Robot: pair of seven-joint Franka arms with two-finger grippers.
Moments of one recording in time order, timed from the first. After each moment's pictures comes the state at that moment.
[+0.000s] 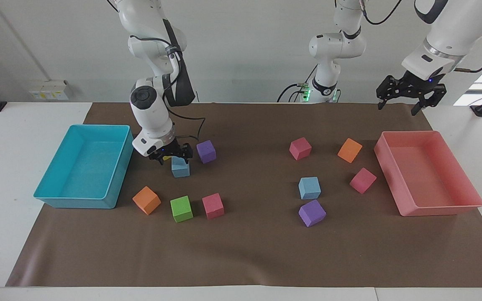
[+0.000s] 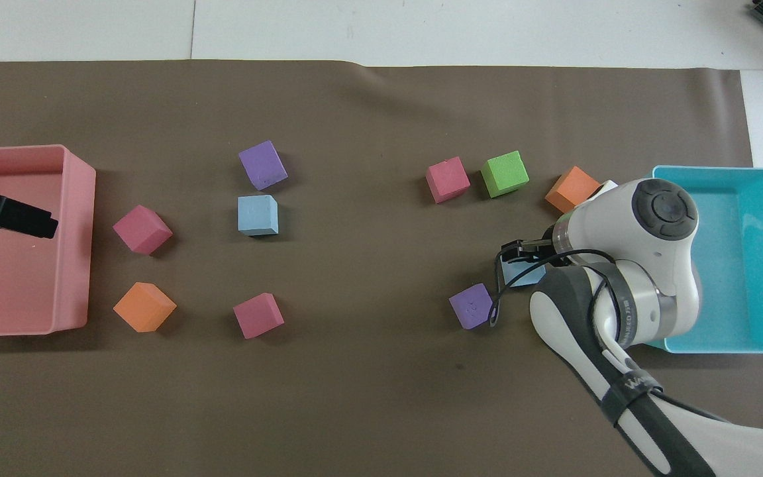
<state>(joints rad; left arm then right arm) -0.02 0.01 -0.05 -1.48 -0.01 1.47 0.22 0.22 0.14 -0.02 -2.12 0.08 2.24 0.15</state>
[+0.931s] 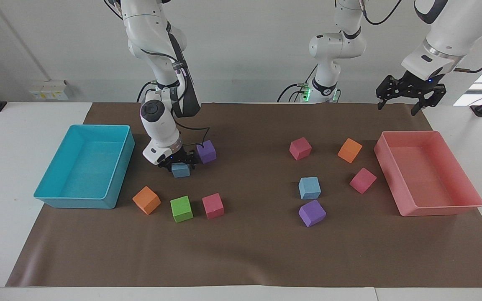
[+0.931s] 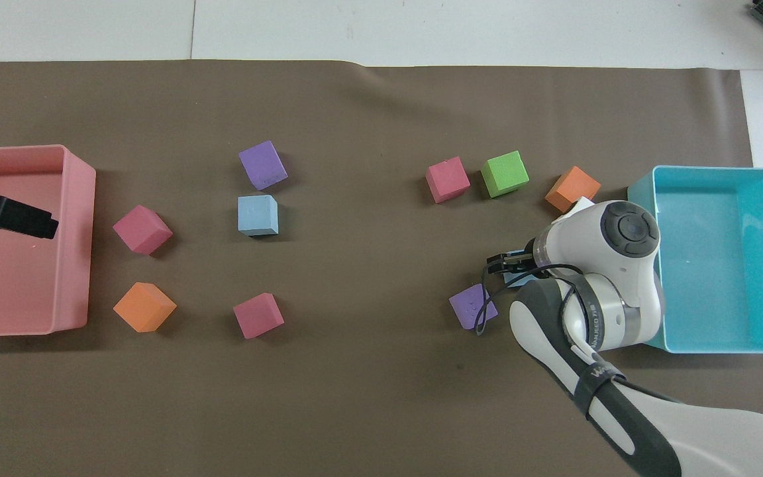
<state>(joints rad) -0.02 0.01 -0.05 -1.48 -0.01 1.47 0.22 0.24 0.20 -0.02 -2.19 0.11 2.38 0.08</state>
